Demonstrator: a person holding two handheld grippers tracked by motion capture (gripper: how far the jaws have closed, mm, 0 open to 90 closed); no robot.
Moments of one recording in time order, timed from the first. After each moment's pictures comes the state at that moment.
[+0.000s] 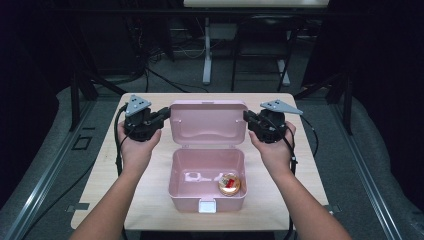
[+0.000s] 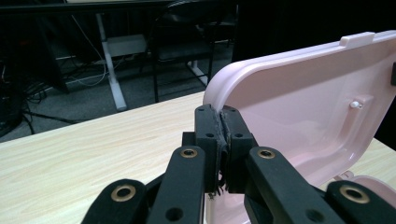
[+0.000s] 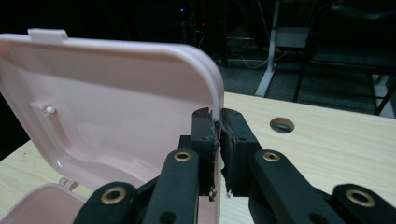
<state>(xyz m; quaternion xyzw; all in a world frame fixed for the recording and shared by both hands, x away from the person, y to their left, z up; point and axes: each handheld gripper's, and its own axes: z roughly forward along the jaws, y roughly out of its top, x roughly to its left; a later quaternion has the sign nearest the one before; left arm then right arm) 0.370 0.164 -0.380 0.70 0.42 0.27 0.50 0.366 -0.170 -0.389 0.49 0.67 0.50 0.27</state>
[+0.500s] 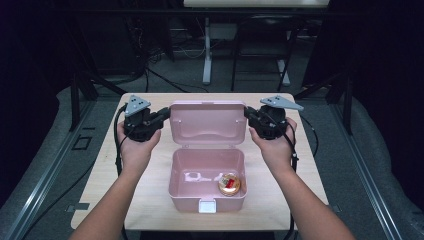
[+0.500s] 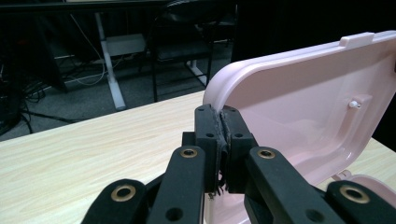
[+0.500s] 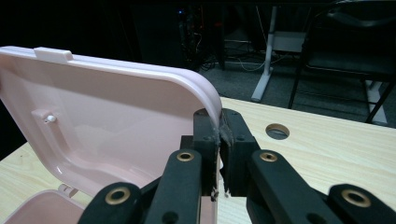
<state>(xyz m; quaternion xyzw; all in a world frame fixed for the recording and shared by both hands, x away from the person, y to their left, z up) 0.370 0.164 -0.380 0.70 0.42 0.27 0.51 0.367 -0.168 -0.378 0.48 0.67 0.49 0.28</state>
